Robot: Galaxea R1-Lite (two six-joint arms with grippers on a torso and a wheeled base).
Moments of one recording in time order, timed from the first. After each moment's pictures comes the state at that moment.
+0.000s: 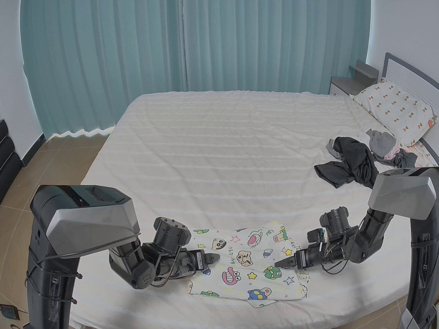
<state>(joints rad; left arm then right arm) -0.54 2.40 -0.76 -0.86 -0.07 -0.57 0.31 2.38 -0.71 -0.75 0.40 0.21</state>
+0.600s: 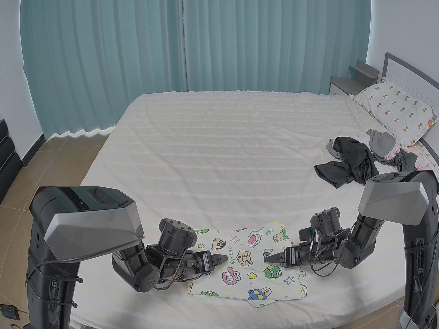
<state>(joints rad) -0.57 2.39 -0.76 -0.86 -0.11 -0.66 0.36 2.41 -0.72 -0.85 0.39 0.33</state>
